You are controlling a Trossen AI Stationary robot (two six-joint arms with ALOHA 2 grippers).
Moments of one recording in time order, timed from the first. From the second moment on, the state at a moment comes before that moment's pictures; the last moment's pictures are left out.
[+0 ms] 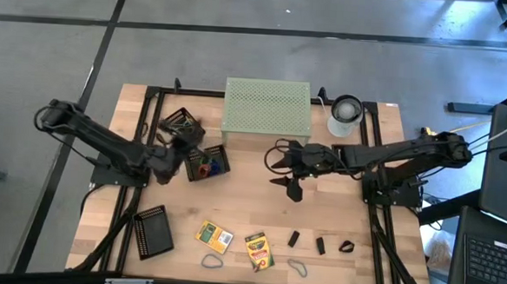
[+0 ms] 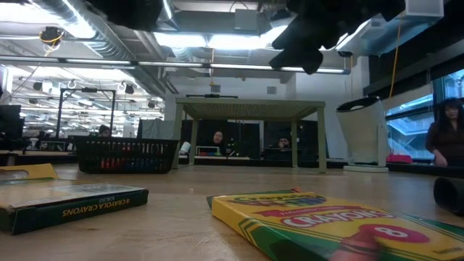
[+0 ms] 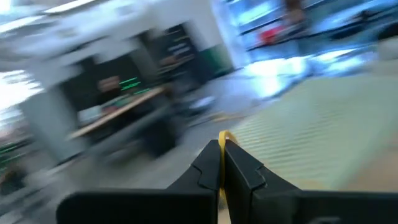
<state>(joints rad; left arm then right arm) -0.32 1.08 0.60 0.44 -1.50 0.35 0.11 1.35 0.86 -0.08 0.01 0.23</state>
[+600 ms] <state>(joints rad) -0.13 1.00 0.60 -0.16 -1.49 -0.14 0.18 1.35 0.86 -0.09 0.01 0.23</state>
